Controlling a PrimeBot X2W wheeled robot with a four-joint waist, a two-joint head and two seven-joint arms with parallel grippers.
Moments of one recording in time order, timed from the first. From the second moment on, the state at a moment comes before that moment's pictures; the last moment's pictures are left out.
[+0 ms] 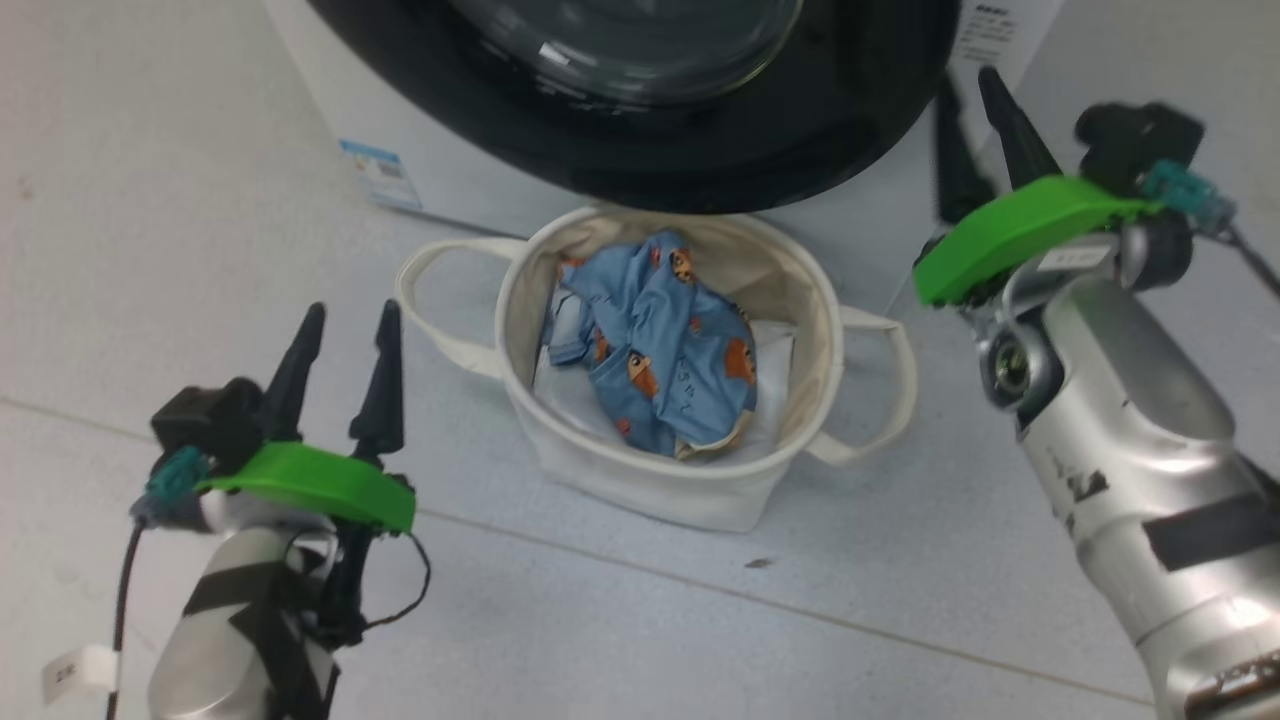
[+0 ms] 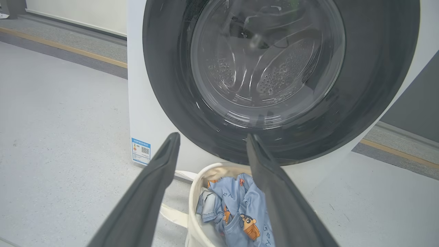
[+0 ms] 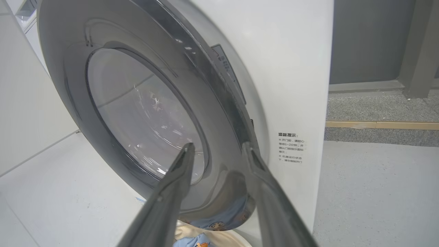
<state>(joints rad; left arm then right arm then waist) -0.53 0.10 -0.13 0.55 -0.39 -0.12 -0.25 -0.92 -0.20 0.43 0.74 0.63 0.13 -0.25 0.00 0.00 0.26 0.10</state>
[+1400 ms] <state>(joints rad) -0.36 0.37 -0.03 0.63 -0.50 -0.13 -0.25 -0.20 -0.25 0.22 0.30 0.45 0.13 -0.25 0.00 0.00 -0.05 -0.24</state>
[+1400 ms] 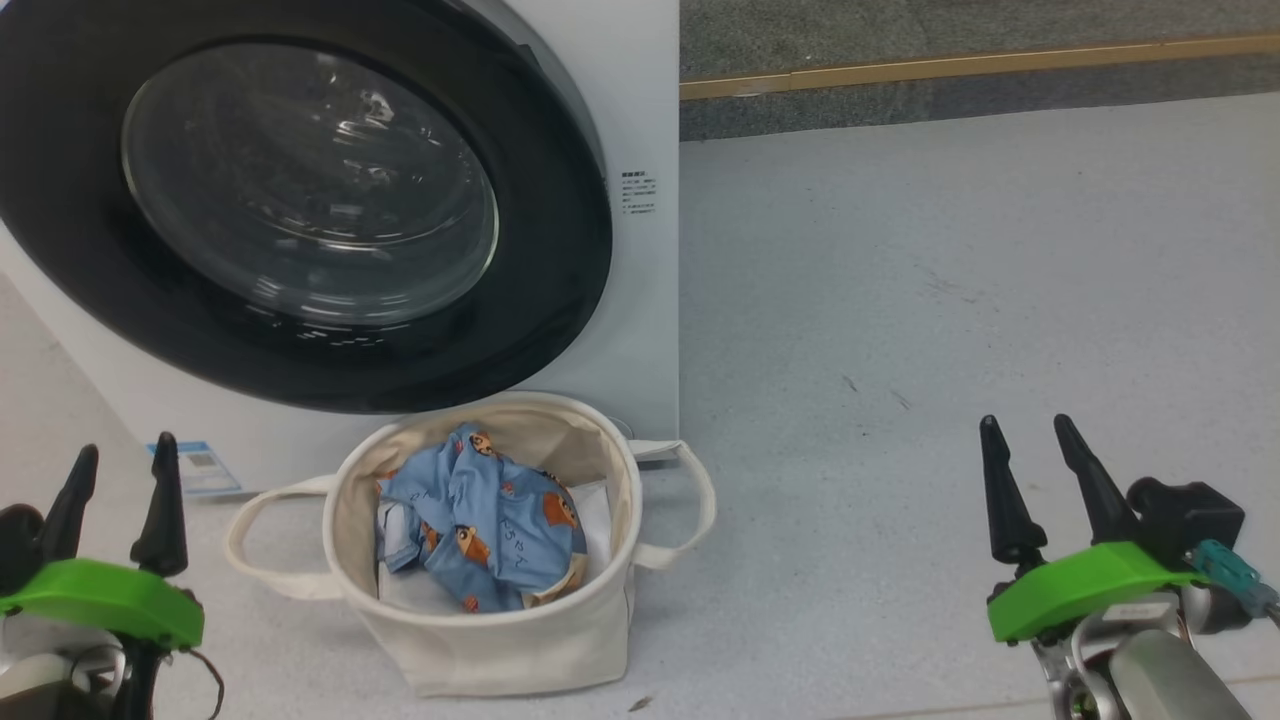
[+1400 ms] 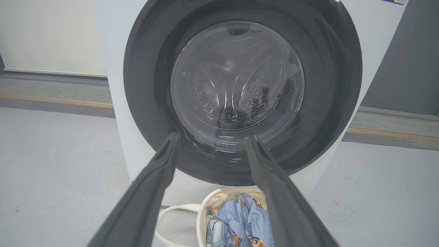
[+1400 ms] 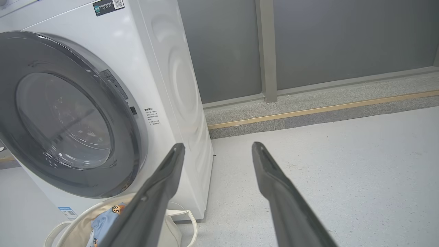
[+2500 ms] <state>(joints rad) -0.35 0.41 -0.08 0.62 -0.51 -0.13 -0.25 -0.16 -0.25 0.21 0.24 0.44 0.13 -0.25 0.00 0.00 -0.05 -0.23</state>
